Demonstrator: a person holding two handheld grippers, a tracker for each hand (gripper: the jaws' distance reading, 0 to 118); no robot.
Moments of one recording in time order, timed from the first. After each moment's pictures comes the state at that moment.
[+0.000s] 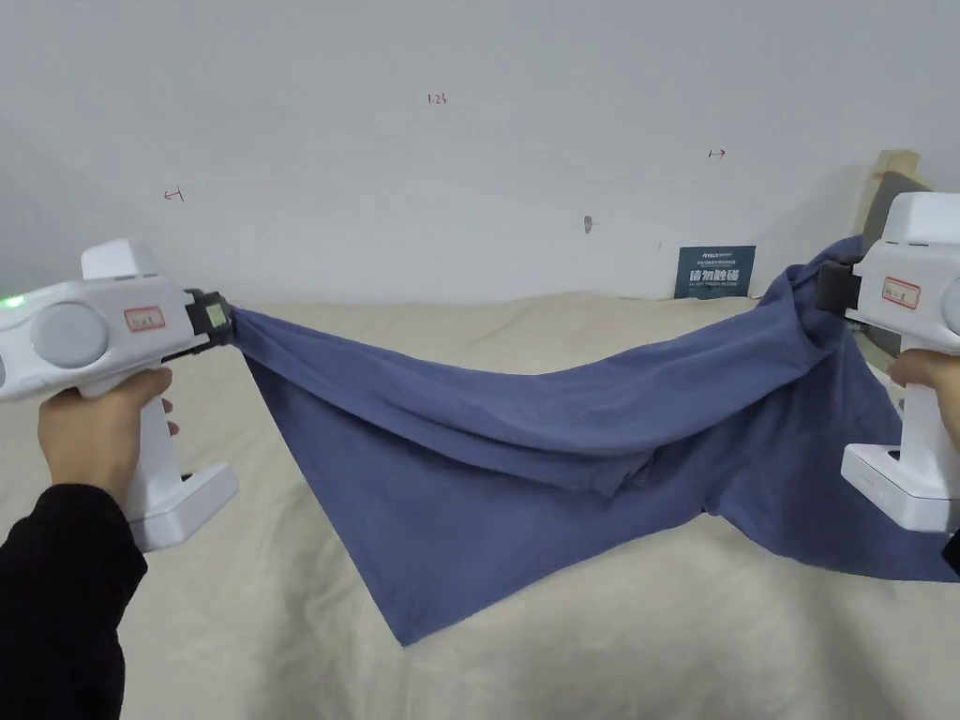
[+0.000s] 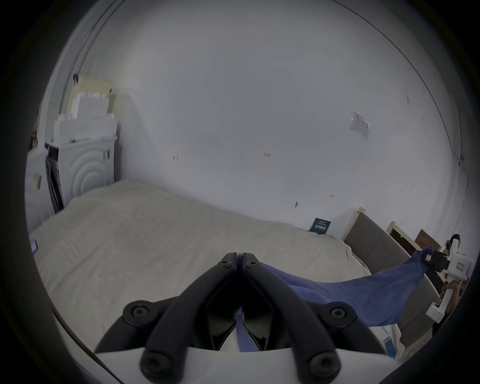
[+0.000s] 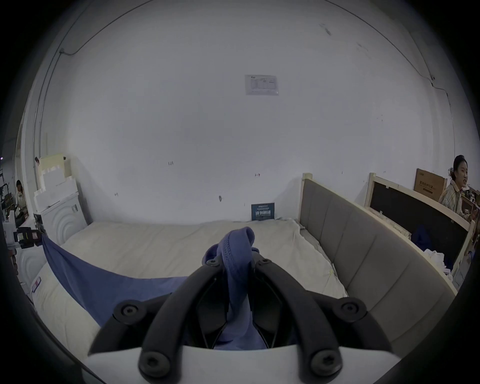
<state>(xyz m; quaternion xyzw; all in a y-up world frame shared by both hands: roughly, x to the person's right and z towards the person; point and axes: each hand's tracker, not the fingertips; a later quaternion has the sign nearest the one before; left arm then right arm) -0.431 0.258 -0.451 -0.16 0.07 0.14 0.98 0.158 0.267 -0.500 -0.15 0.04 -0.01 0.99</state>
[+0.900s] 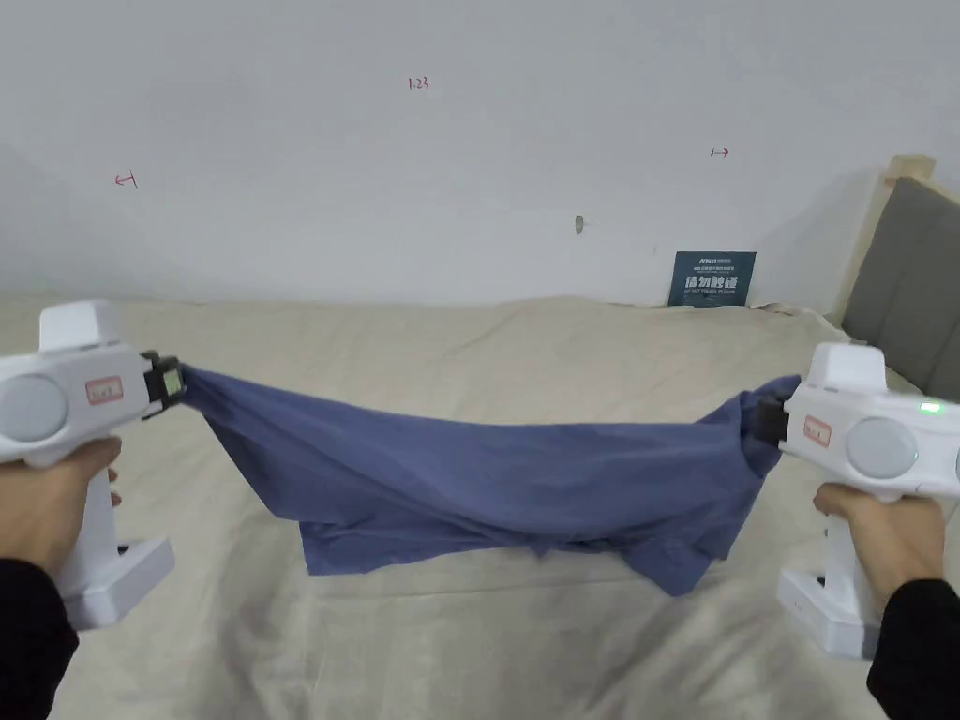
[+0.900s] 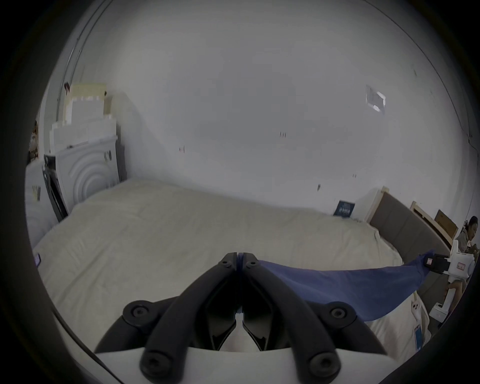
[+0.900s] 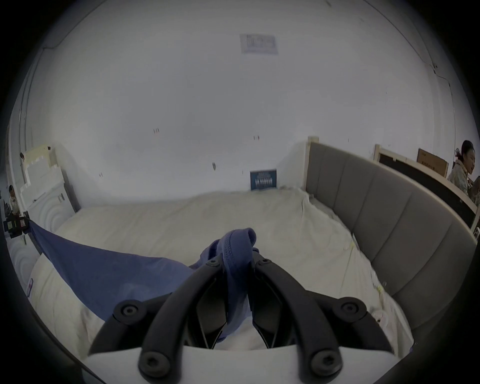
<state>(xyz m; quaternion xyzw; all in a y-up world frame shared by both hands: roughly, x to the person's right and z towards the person) -0.444 0.167 -0.509 -0.22 0.09 0.10 0.97 0.123 0.125 -0.572 -0.25 0.02 -0.02 0.97</state>
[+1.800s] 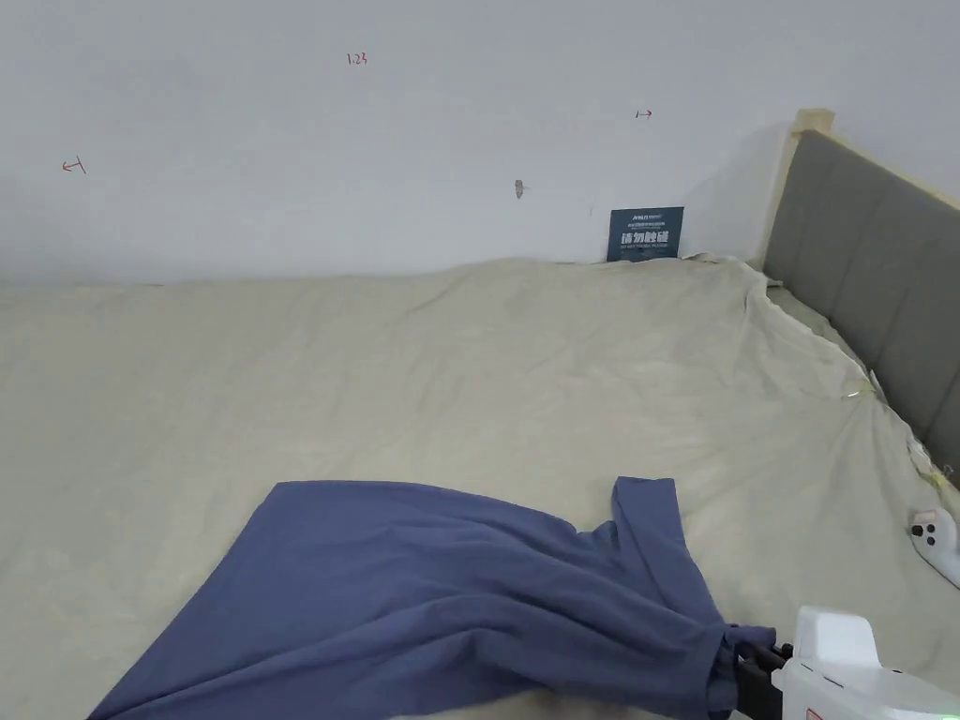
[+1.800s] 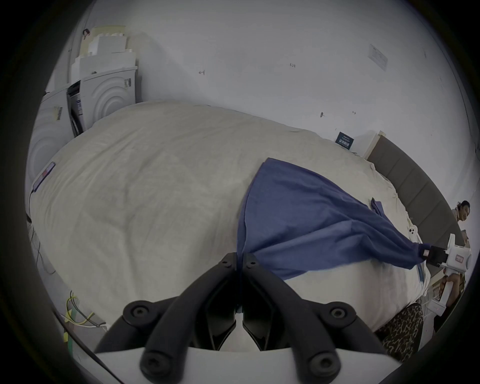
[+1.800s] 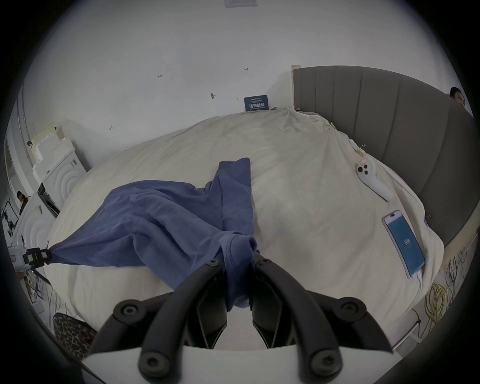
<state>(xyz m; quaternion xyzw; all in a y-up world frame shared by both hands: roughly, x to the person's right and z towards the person) -0.451 0.012 -0.230 -0.35 0.09 0.14 0.92 0.167 -0.007 -0.306 -0.36 0.05 -0.06 0.93</state>
